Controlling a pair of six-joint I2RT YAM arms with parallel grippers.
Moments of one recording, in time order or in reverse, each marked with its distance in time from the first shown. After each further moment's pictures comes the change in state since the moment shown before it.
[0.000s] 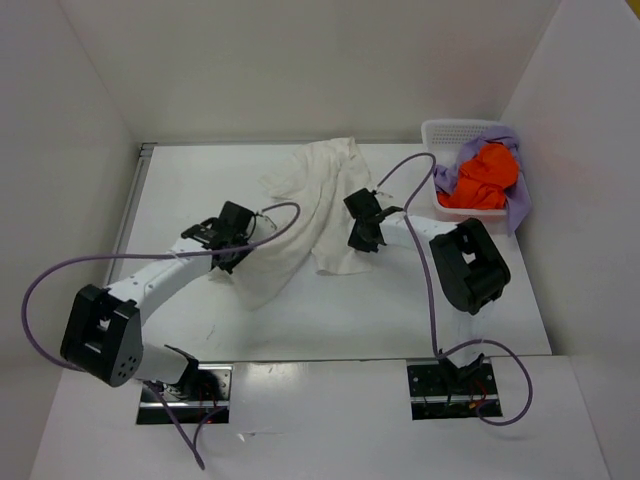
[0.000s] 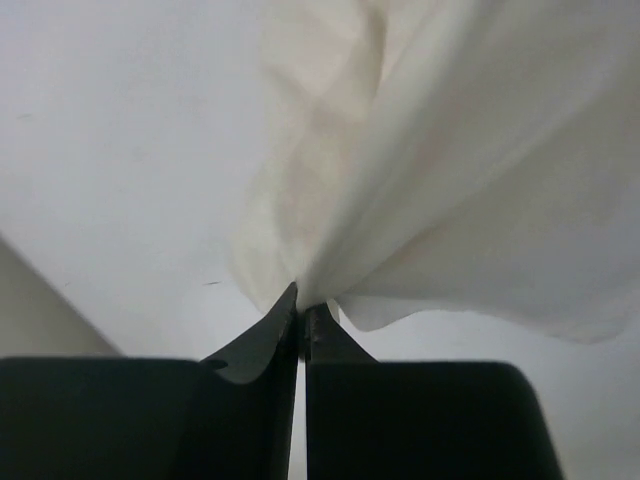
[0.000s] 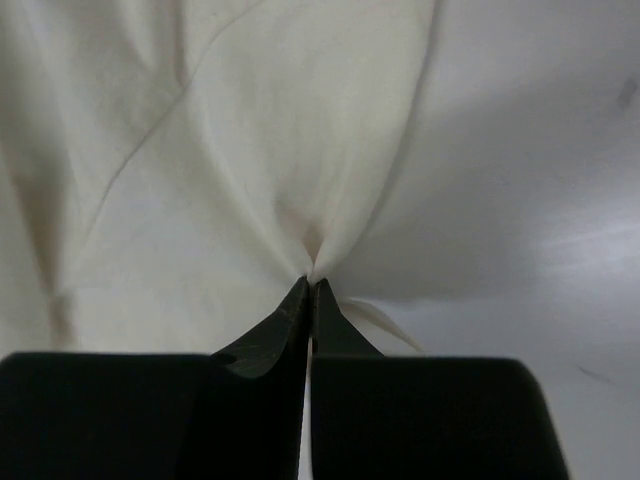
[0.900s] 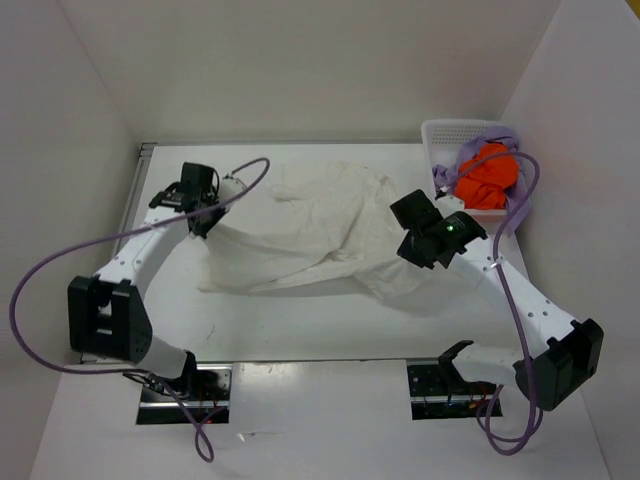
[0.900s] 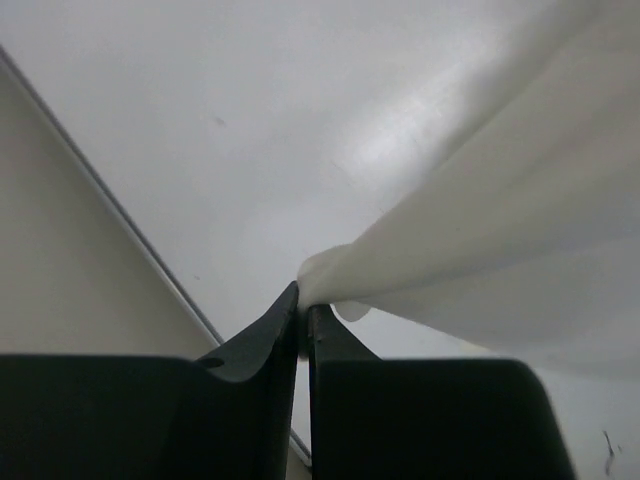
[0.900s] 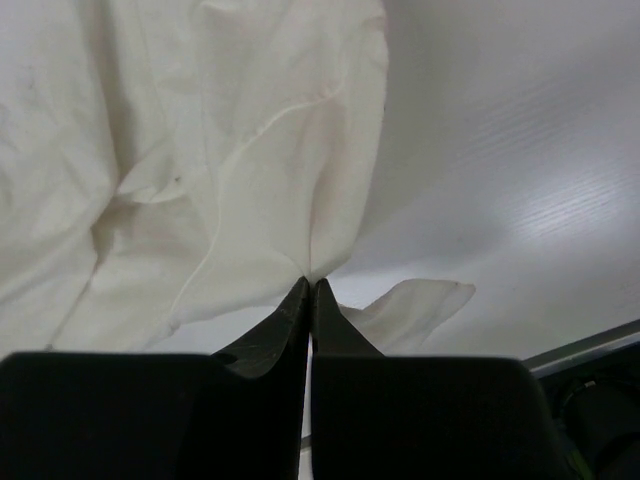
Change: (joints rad) left arm 0.316 0.039 0.242 -0.072 0.082 0.206; right arm 0.015 -0.676 0.001 -0.748 0.196 0.196
